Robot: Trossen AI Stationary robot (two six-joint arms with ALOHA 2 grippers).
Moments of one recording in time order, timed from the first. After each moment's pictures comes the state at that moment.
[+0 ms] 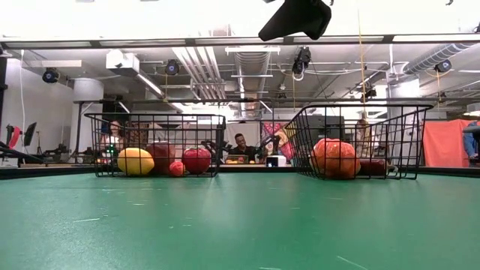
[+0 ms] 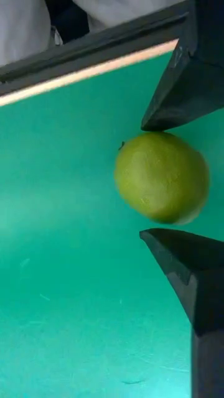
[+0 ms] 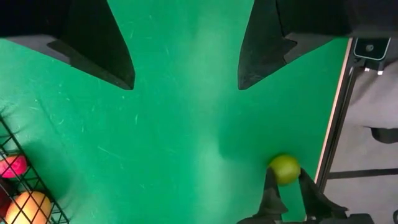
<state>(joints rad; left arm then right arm) -0.98 1.79 1.06 -0.47 -0.38 -0.70 0.39 1.65 1.29 -0.38 0.25 0.36</state>
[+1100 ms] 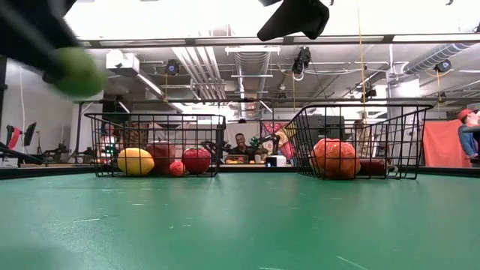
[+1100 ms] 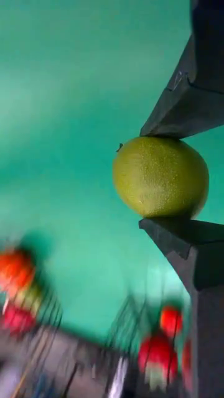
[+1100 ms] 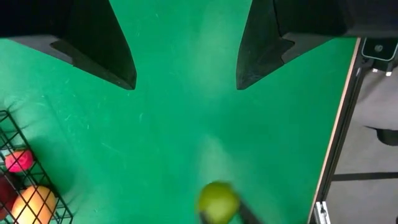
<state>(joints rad) -0.88 1.61 1.03 -0.72 -0.86 -0.63 0.39 1.65 1.29 -0.38 0.26 0.34</state>
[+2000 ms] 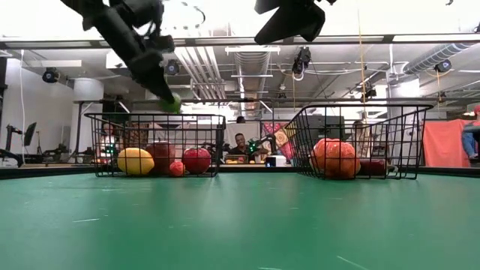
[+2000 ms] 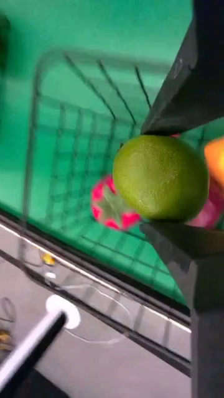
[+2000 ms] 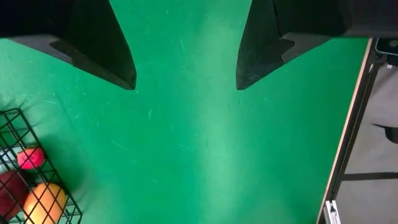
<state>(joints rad) 0.42 1.15 0.86 -0.50 -0.15 0.18 0.37 1.65 1.29 -0.38 0.27 0.32</state>
